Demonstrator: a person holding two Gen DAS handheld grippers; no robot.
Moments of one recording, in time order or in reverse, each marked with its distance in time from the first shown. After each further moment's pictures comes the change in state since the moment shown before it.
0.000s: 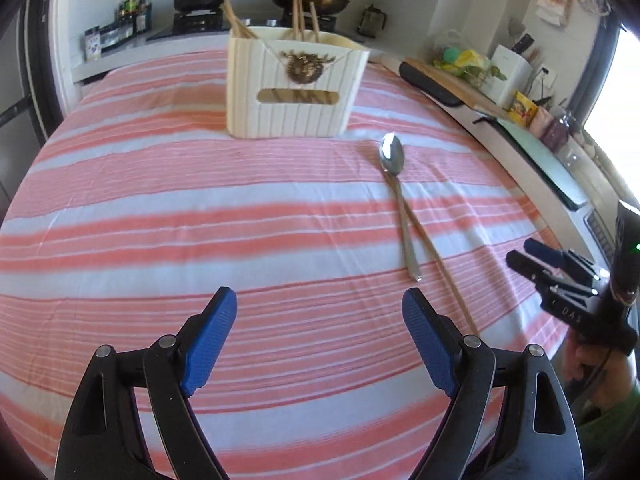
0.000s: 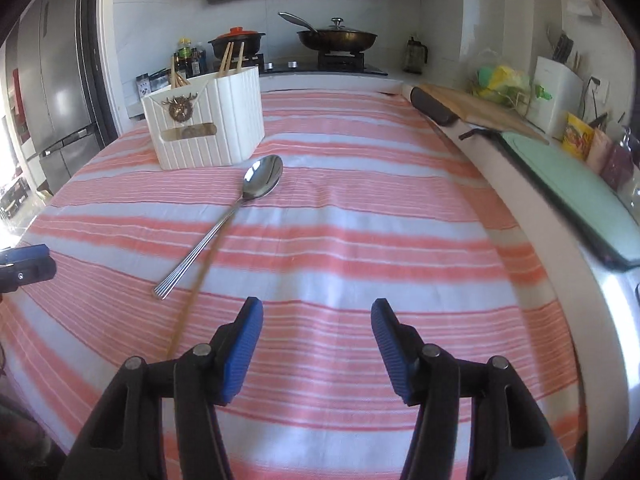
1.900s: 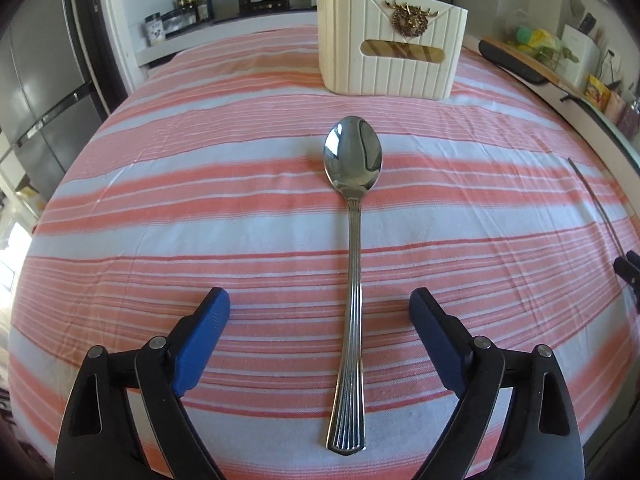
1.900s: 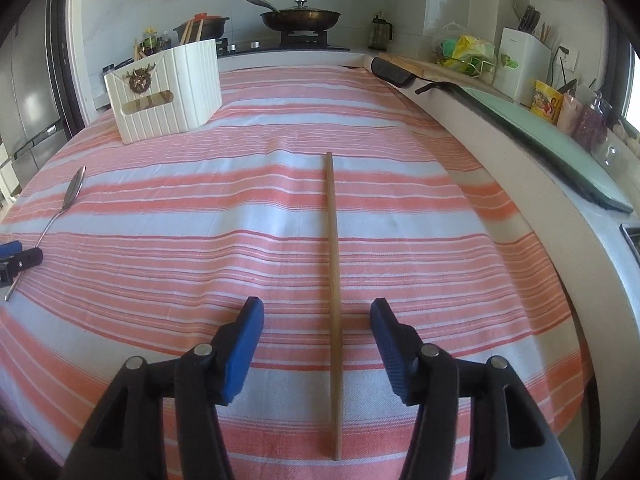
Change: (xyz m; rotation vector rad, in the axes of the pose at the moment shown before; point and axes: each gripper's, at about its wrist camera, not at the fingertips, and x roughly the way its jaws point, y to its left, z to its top) left arm 0.024 0.054 -0.042 -0.048 0.039 0.301; right arm 0.012 -0.027 -0.036 0.079 0.047 -0.118
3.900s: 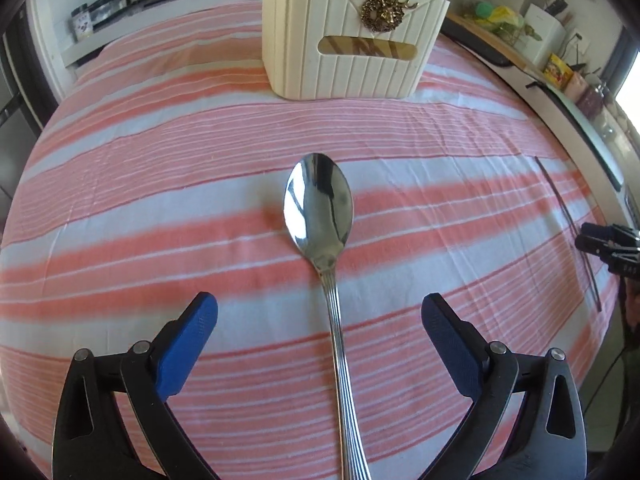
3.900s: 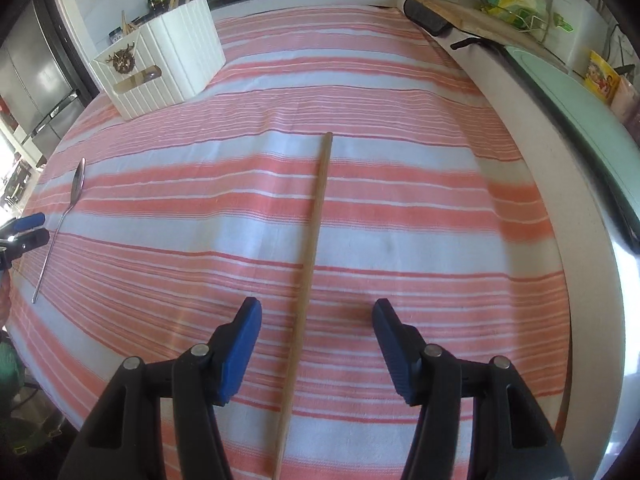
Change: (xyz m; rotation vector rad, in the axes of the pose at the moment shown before) left arm 0.032 0.002 0.067 0.111 0.152 -0.213; right arm 0.041 -0.025 0.062 -0.097 0.288 0.127
